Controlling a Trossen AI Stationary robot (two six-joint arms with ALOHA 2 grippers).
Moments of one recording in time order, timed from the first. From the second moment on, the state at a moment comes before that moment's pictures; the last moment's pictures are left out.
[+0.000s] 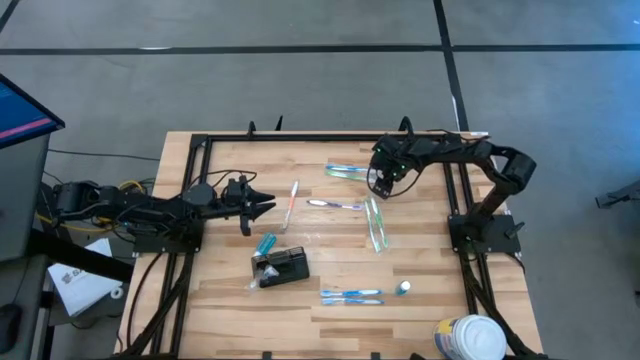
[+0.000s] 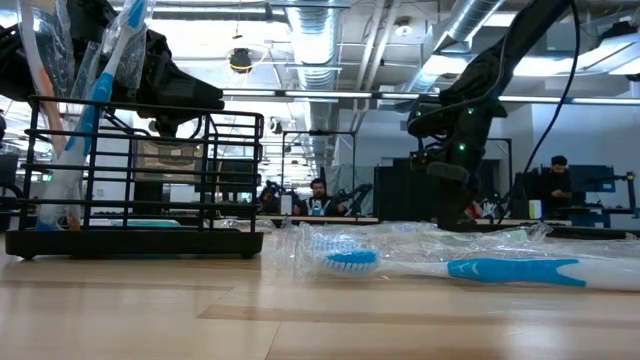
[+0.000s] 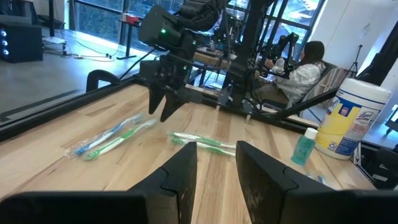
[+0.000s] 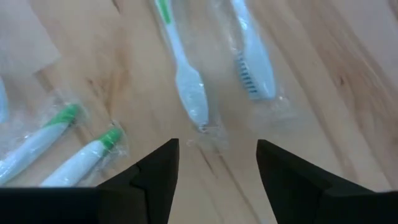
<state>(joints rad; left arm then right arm) 0.14 0.91 0.07 0.82 -0.05 -0.25 -0.62 1.66 0.88 -0.50 -0.05 -0.09</state>
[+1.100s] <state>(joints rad) 0.14 0.91 0.07 0.82 -0.05 -0.25 -0.58 1.66 0.88 -0.49 -0.05 -0.09</state>
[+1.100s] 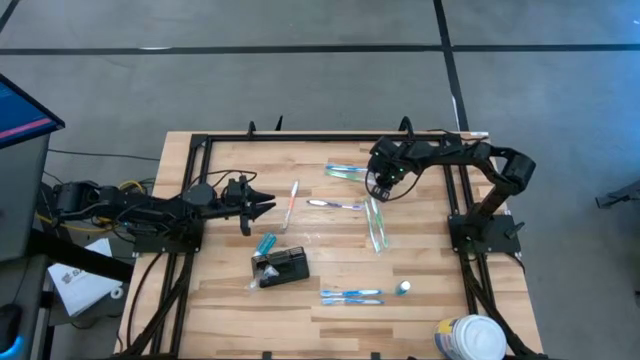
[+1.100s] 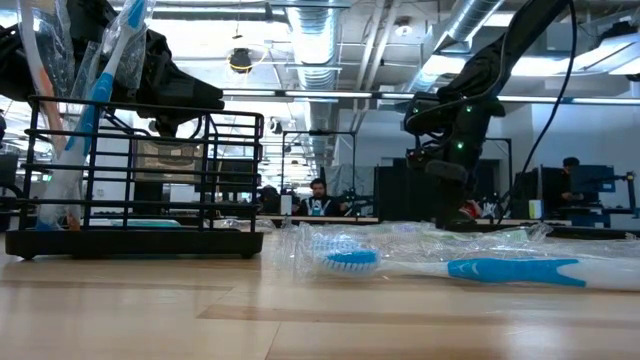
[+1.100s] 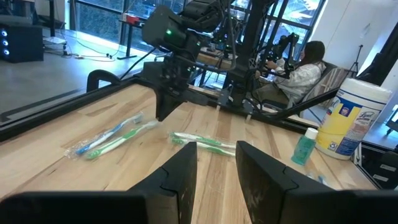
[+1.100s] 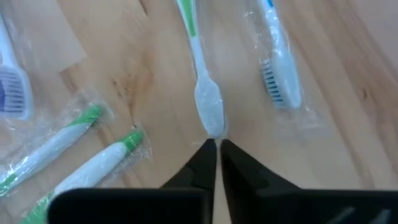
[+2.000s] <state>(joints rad) 0.14 0.91 0.07 0.83 -0.06 -0.25 -0.47 1.65 1.06 -0.69 -0.02 -0.13</state>
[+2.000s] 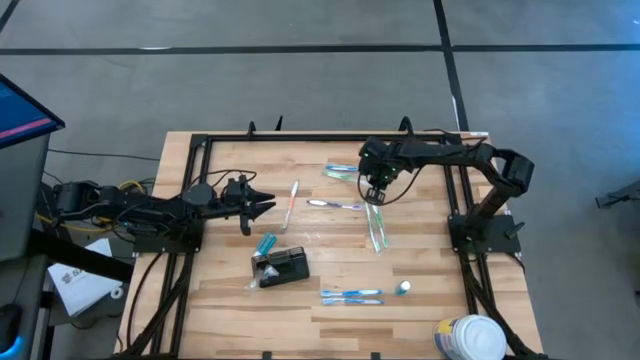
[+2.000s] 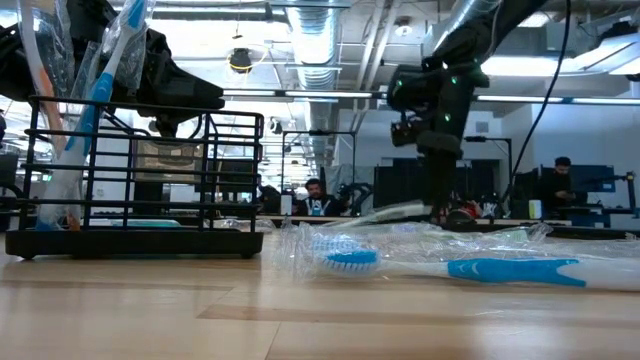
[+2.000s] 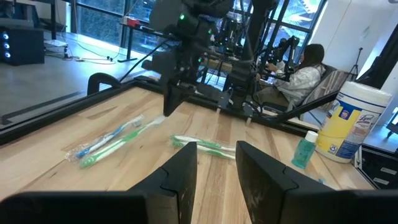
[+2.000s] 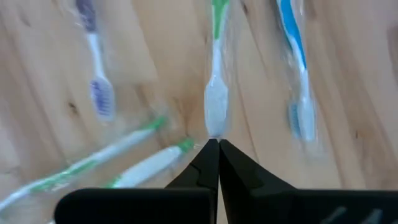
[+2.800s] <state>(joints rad) 0.13 0.91 0.07 0.87 -0.05 -0.25 -0.28 1.65 1.41 -0.82 0.17 -0.19</state>
